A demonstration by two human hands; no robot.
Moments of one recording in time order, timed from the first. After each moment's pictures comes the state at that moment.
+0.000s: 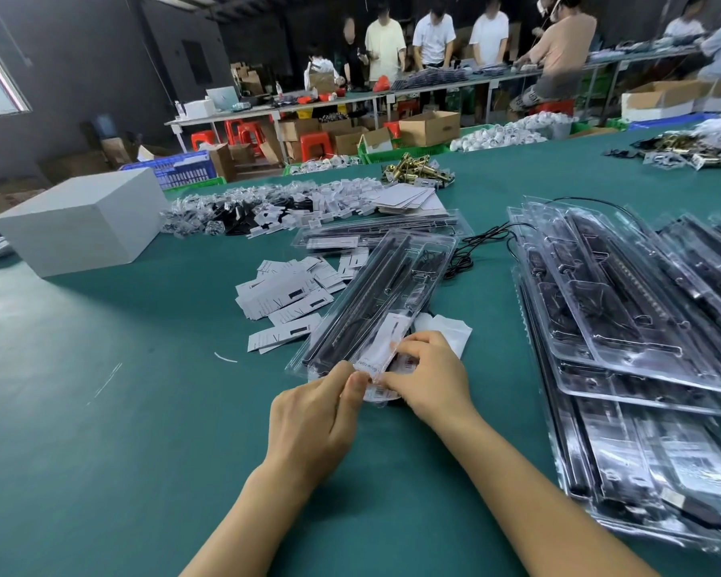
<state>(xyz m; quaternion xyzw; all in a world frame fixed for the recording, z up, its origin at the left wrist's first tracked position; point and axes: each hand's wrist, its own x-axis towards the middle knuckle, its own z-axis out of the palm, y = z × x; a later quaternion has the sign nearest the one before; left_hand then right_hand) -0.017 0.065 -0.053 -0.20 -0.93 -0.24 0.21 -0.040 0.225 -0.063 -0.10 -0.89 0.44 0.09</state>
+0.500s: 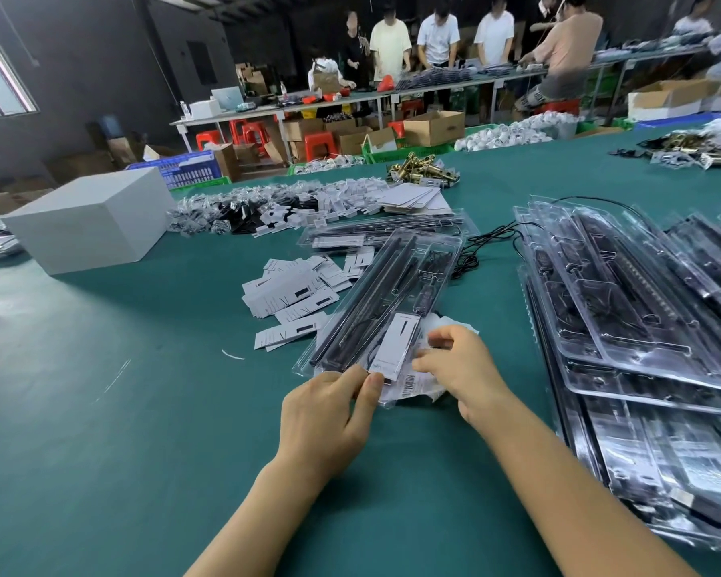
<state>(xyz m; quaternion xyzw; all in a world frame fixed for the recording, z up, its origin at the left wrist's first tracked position) -0.018 0.069 -0.054 -0.21 -0.94 -0.22 0.18 -0.042 0.244 -0.050 -0.18 -0.77 0.62 0.03</state>
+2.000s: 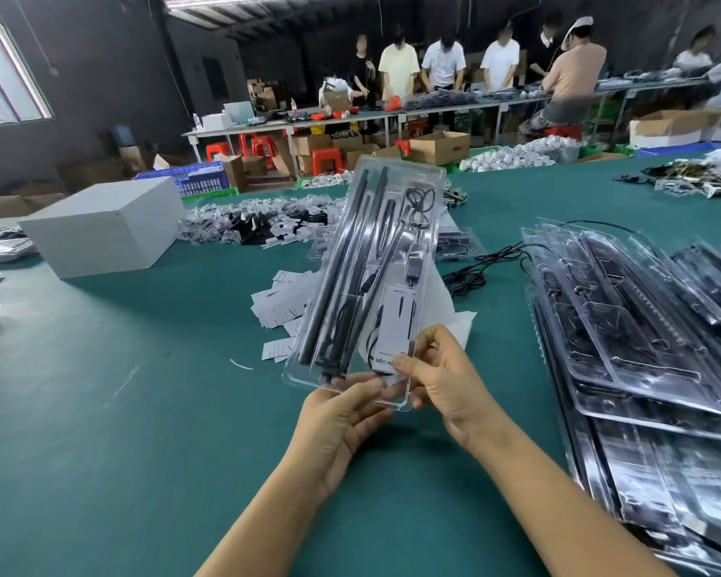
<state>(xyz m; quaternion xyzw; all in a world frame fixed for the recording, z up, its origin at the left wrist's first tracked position) -0.026 0.077 -0.048 0.04 -0.52 -0.84 -0.14 -0.033 0.223 -0.039 -0.01 -0.64 0.77 0.03</state>
